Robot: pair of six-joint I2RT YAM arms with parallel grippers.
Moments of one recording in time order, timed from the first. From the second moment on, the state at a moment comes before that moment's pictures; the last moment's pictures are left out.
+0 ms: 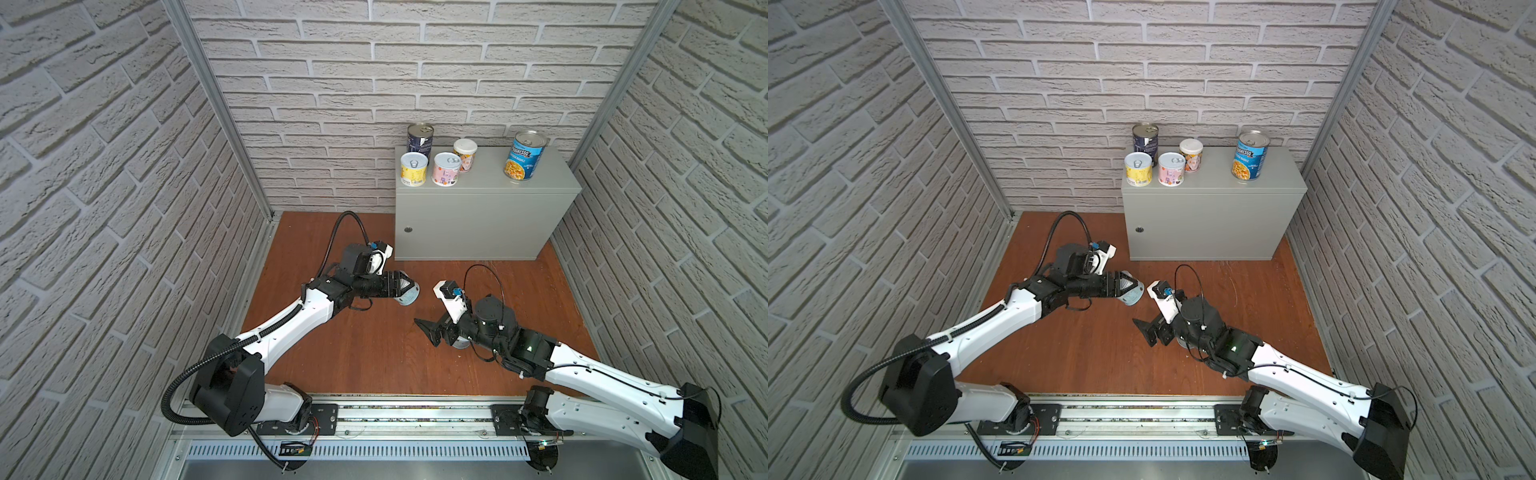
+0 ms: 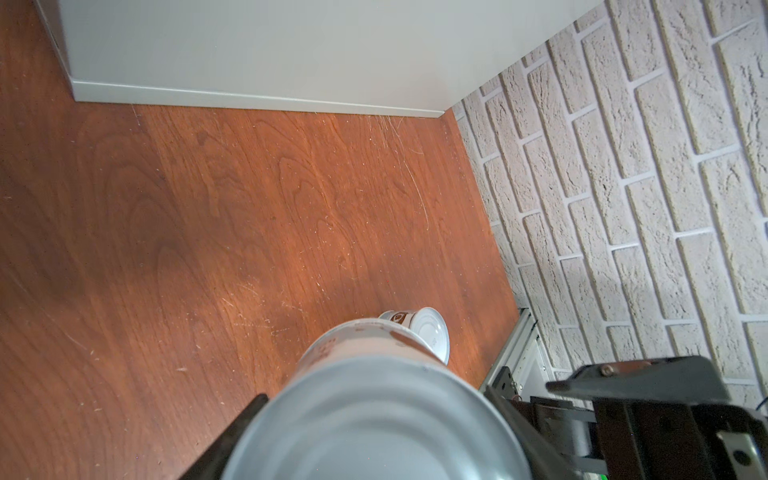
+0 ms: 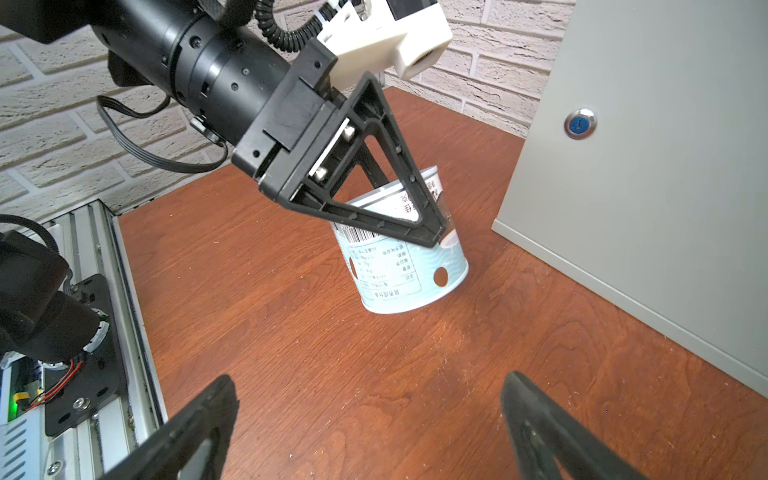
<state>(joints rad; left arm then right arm) -0.55 1.36 0.96 -0.24 0.52 -0.57 0.88 0.95 0.65 -0.09 0.08 0.11</state>
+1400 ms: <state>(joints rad) -0.63 1.36 1.02 -0.24 0.61 -0.61 0.89 1.18 0.67 0.17 0.23 0.04</state>
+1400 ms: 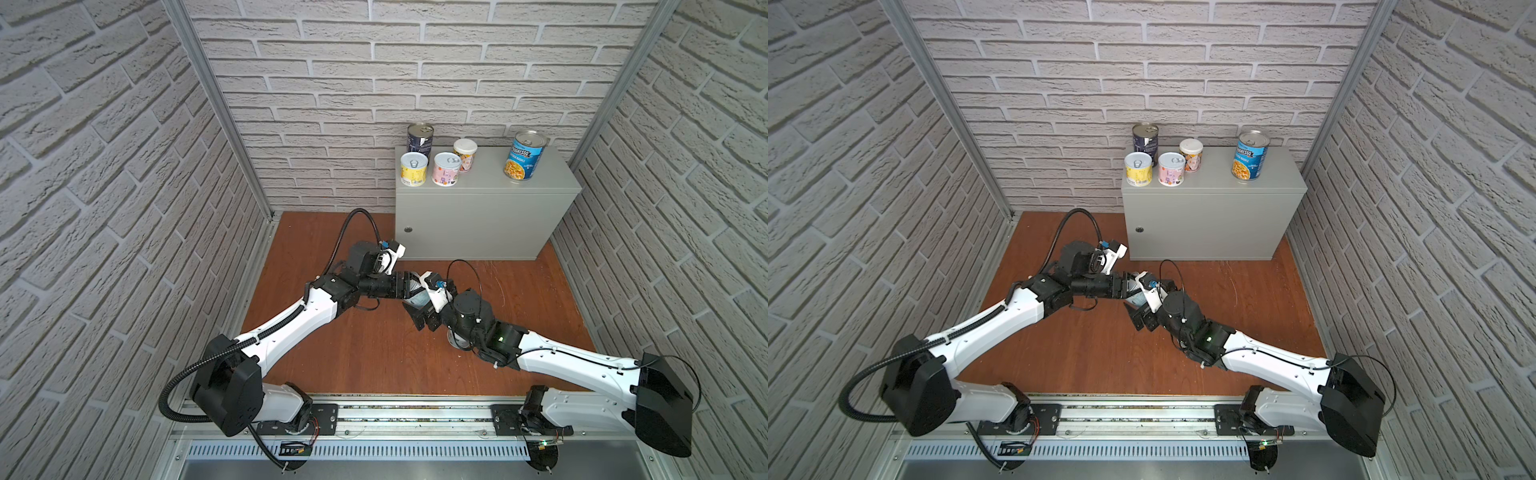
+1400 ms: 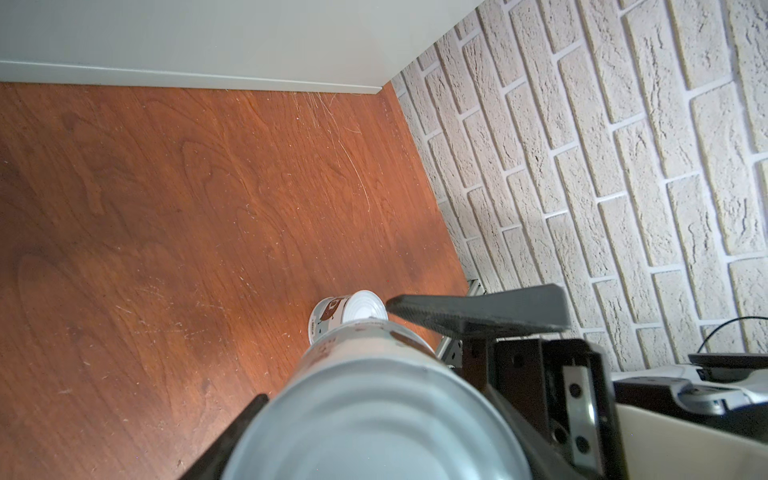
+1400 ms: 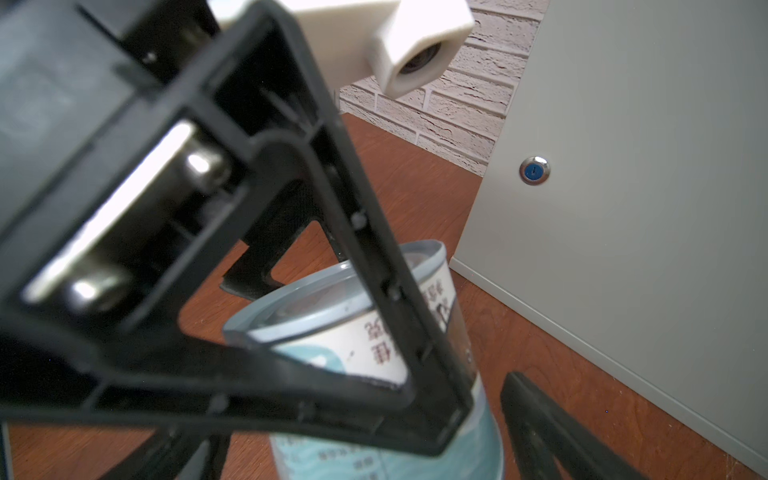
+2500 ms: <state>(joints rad) -0.63 1.38 1.02 -0.27 0.64 -0.59 0.90 1.24 0.68 0.22 0.26 -0.02</state>
